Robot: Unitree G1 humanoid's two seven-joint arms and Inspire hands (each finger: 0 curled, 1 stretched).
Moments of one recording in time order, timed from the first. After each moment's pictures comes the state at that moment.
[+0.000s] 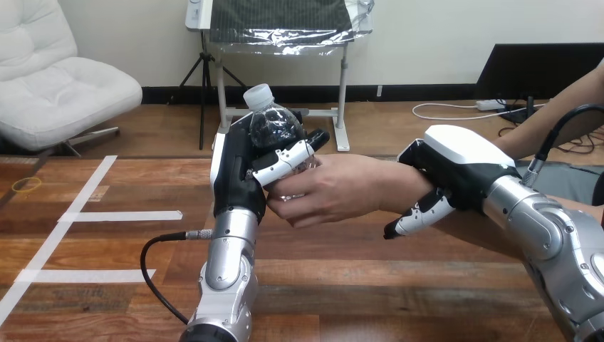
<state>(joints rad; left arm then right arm) -0.60 -0.10 0.10 1.02 -0.06 -0.61 0.02 -0.44 -0.59 0.28 0.22 -0.59 0.02 0.34</state>
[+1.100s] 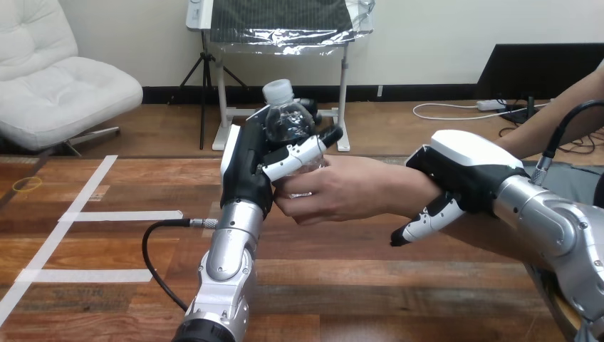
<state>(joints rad) -0.59 -0.08 0.05 0.92 -0.02 -0.50 -0.02 -0.44 -0.63 0.27 0.20 -0.58 0.02 0.44</state>
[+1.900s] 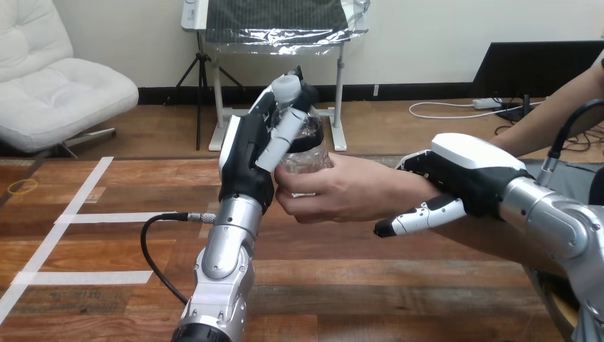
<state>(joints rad) -0.54 -0.07 0.05 0.77 -0.03 -0.46 -0.06 -0.42 -0.66 0.25 0.20 -0.52 -0.04 0.45</state>
